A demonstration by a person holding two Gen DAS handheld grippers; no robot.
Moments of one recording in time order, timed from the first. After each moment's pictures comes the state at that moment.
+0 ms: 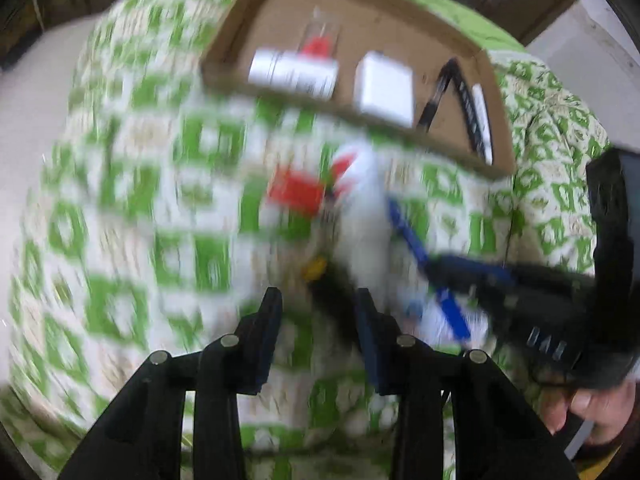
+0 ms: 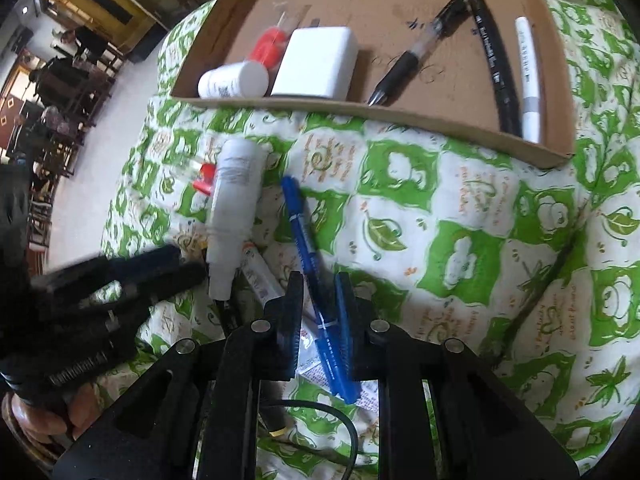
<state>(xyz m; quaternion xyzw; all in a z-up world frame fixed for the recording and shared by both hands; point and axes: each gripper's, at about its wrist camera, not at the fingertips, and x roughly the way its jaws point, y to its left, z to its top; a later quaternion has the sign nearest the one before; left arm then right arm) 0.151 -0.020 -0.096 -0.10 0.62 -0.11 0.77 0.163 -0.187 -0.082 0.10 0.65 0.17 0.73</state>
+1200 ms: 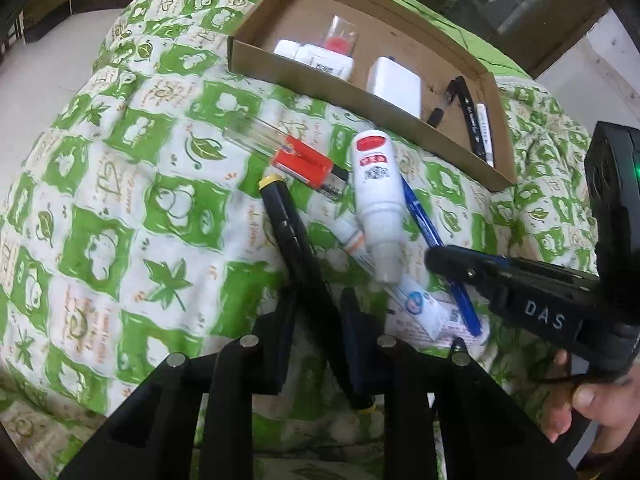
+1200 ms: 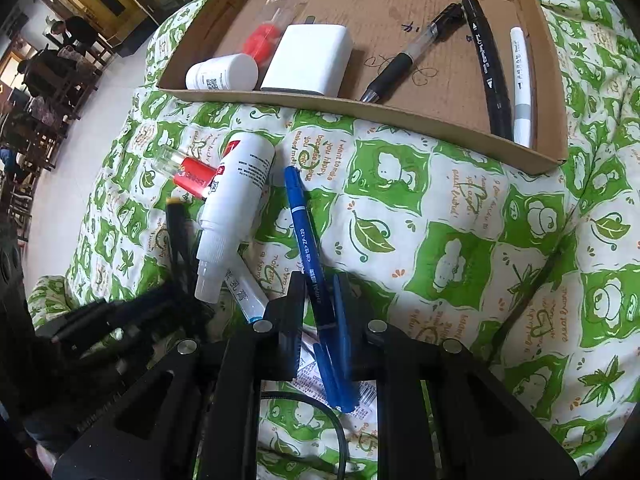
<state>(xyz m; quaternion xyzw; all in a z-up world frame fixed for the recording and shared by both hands) 0.129 -0.035 -0.114 -0.14 0.57 -0.08 0.81 0.160 -0.173 -0.089 0.06 0.65 0.15 0.75</state>
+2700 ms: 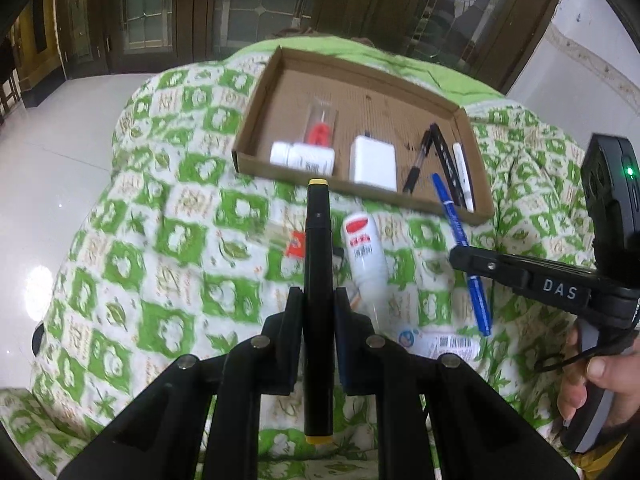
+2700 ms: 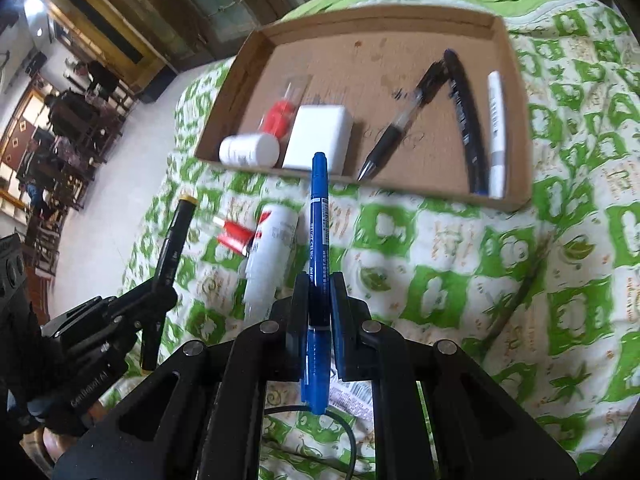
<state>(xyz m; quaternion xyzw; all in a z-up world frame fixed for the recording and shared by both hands) 0.117 -0.005 -0.040 -0.07 0.49 -0.09 0.86 0.159 -0.212 -0.037 0.14 0.58 0.16 0.79</state>
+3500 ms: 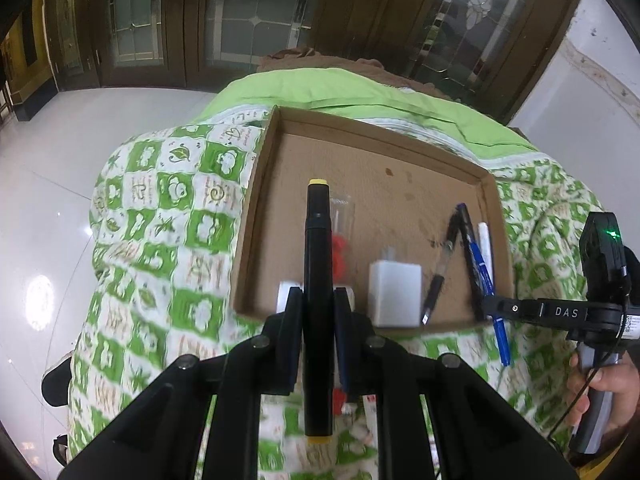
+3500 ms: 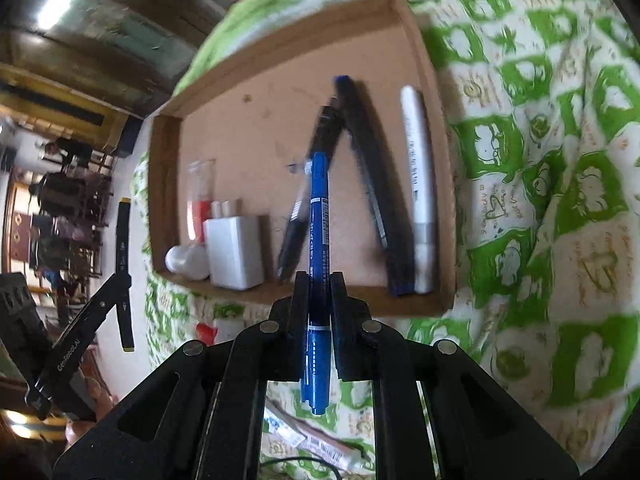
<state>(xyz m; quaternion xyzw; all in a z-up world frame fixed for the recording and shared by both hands) 0.242 -0.002 -0.021 -0.07 0.49 -0.09 0.86 0.247 -0.303 -0.064 0.27 0.63 0.10 0.73</state>
